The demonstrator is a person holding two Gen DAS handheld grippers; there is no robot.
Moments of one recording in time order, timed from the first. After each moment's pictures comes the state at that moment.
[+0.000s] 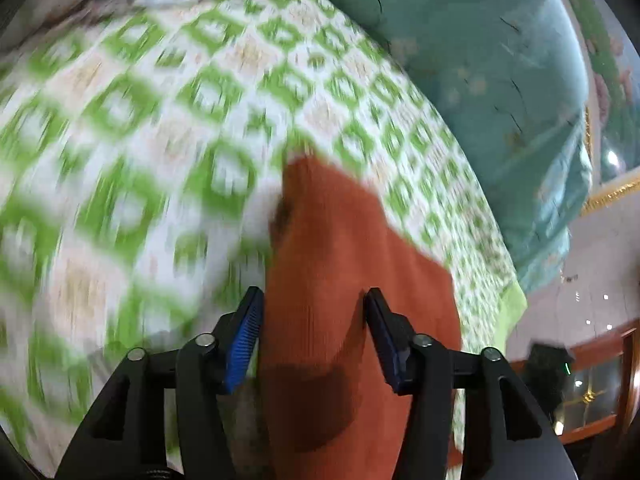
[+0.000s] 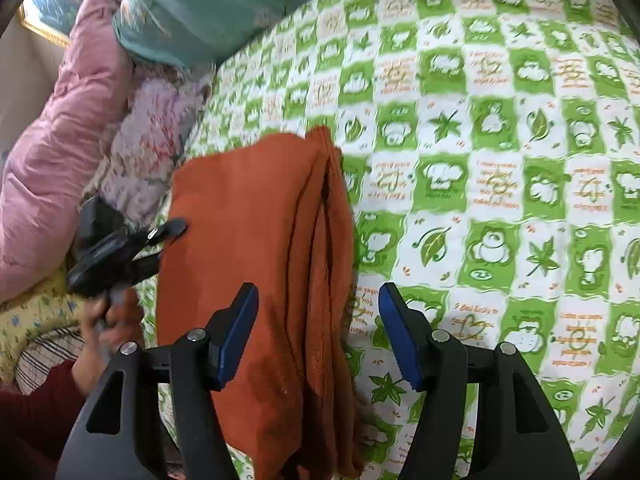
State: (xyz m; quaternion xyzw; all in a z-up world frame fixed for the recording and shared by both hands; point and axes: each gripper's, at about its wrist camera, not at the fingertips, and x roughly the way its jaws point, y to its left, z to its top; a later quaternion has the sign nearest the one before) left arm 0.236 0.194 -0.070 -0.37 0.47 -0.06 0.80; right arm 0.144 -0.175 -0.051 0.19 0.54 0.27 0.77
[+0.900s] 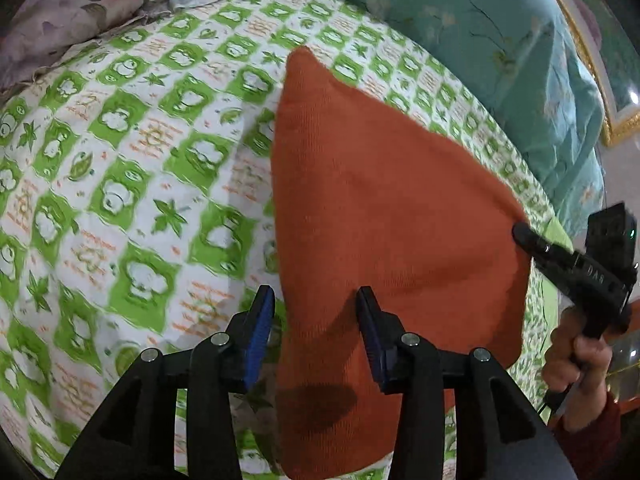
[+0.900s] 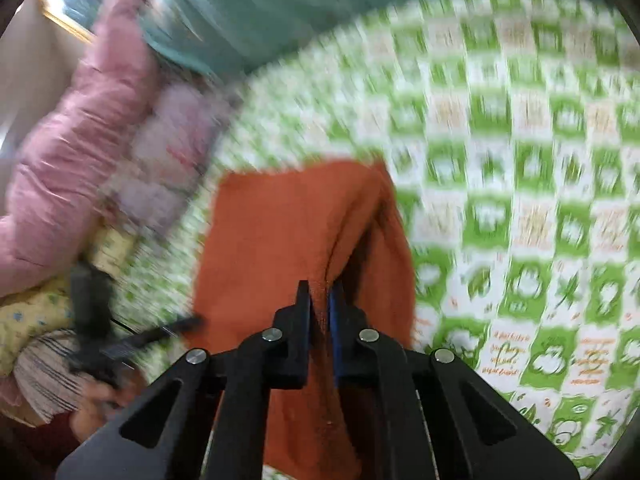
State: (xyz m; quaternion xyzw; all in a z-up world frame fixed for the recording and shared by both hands) left arm 0.112 0.131 -0.042 -0.27 0.52 -0.02 0.81; right arm 0.140 -0.145 -0.011 0.17 0.49 0.29 0.81
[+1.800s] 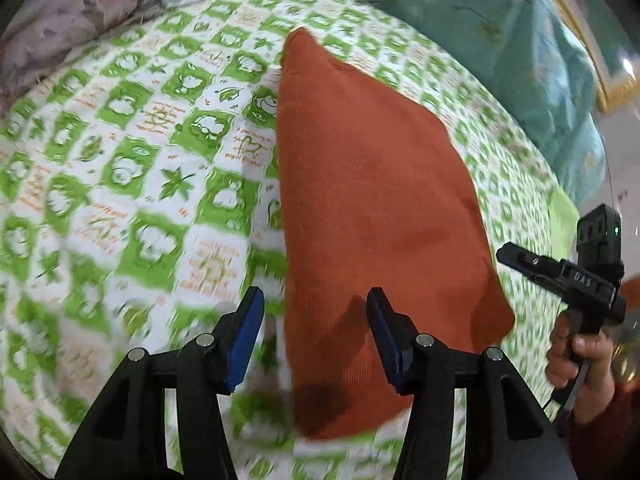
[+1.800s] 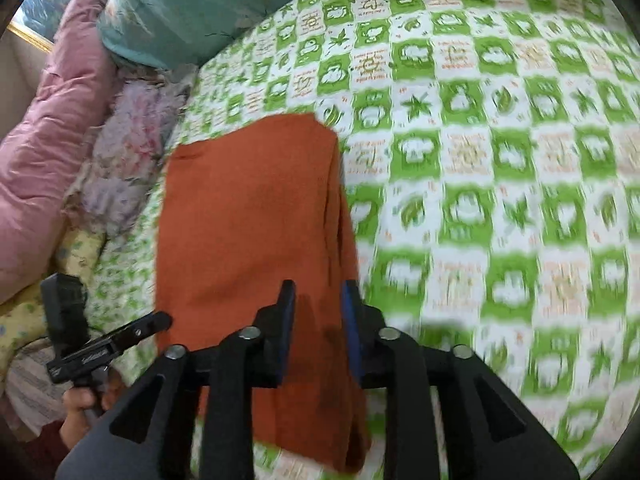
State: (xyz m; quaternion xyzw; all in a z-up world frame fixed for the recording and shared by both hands) left arm 0.075 0.123 -0.036 -0.22 0.53 -0.03 0.82; right arm 0.102 -0.179 -0.051 0.18 0.55 0.23 0.78
